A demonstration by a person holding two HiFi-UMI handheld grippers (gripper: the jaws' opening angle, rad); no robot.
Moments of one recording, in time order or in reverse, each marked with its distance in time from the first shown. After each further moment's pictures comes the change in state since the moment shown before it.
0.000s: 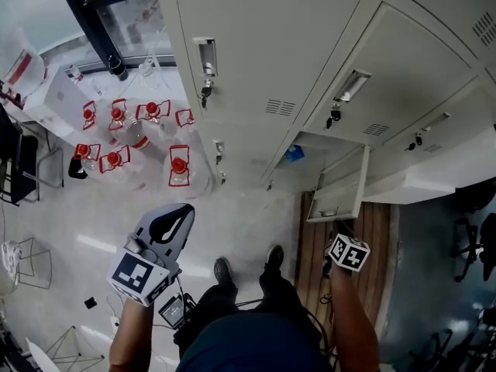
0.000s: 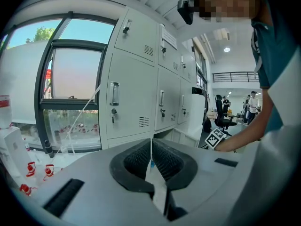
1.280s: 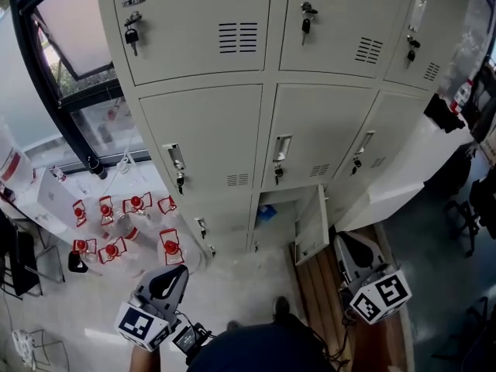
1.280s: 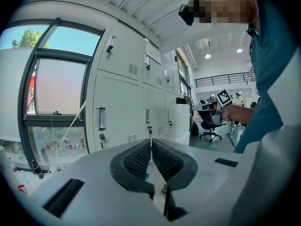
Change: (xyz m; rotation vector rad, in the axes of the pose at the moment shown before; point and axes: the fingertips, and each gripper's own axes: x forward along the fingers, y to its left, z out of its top) left arm -0.046 -0.034 0.081 0.122 -0.100 -0.156; right arm -0.321 0.139 0.219 -0.307 -0.678 0.352
